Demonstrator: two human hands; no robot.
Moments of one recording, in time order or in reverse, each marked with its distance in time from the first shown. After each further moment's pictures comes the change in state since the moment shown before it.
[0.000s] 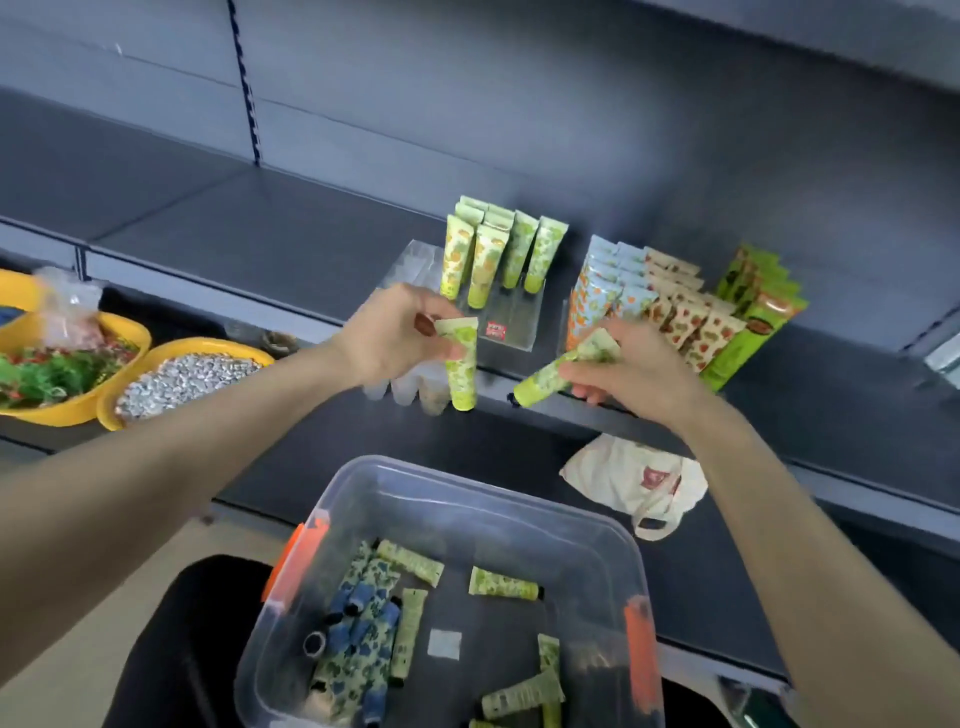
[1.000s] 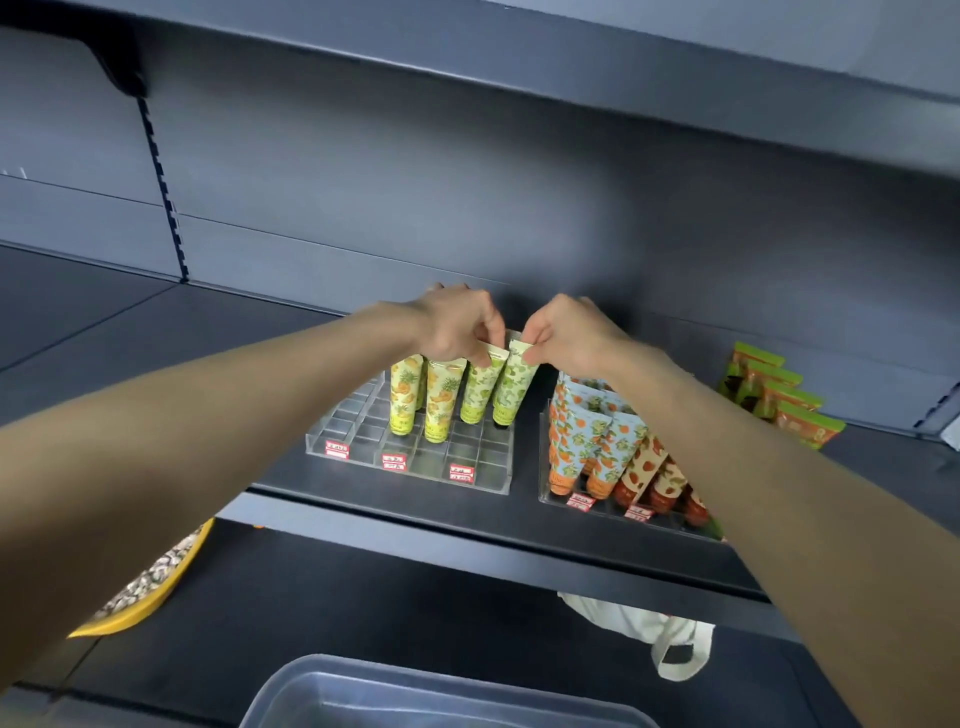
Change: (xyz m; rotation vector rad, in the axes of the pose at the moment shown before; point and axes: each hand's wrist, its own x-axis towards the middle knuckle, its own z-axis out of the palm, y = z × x) left_hand 0.214 0.027 -0.001 0.585 -0.272 0.214; right_hand 0.189 -0.022 -0.046 -0.499 0.141 -0.113
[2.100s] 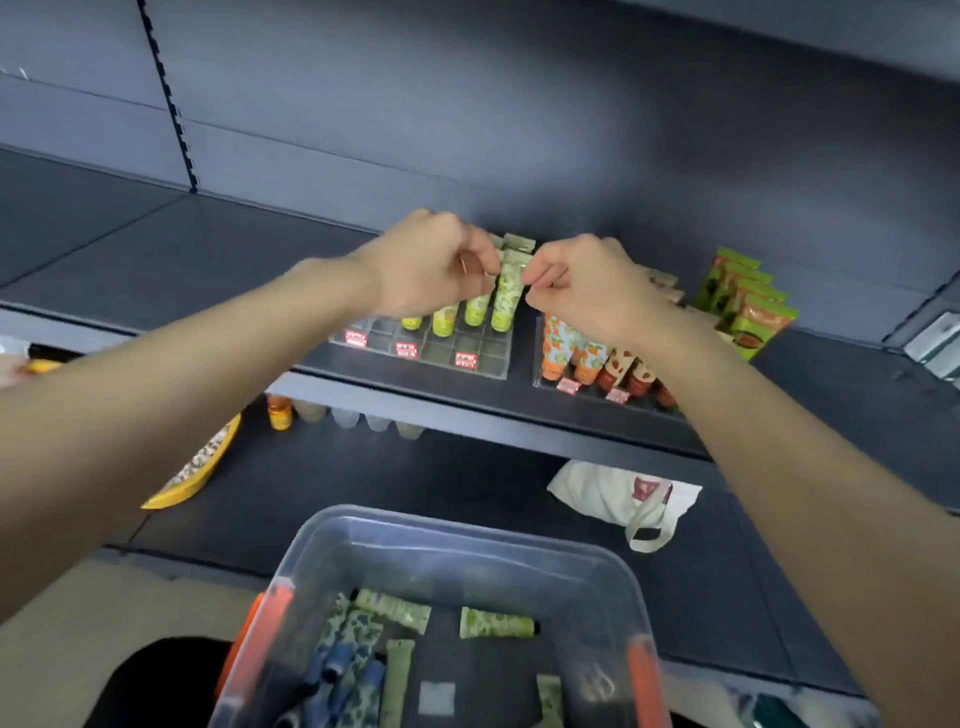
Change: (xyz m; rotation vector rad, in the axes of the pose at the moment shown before) left_hand -0.114 0.047 -0.005 -0.217 0.215 0.000; right_hand -0.104 -0.031 -0.010 0.075 0.066 -0.093
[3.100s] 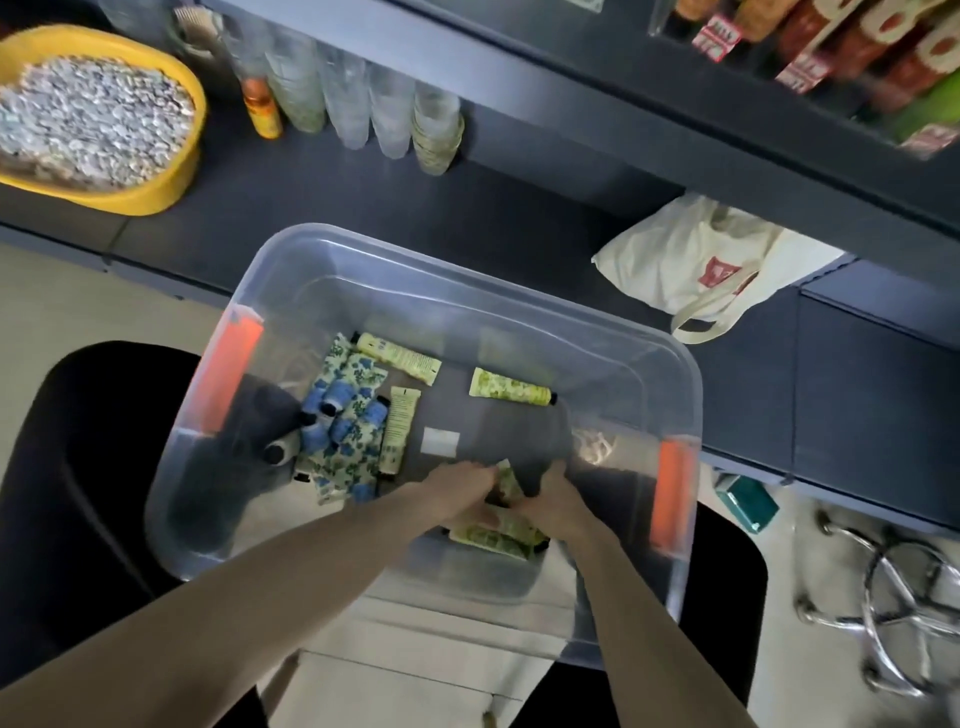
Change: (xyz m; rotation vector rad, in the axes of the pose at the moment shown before) left_hand -0.252 -0.015 0.404 -0.147 -1.050 -0.336; right_hand -0.295 0.142 0.312 0.303 -0.834 0.998
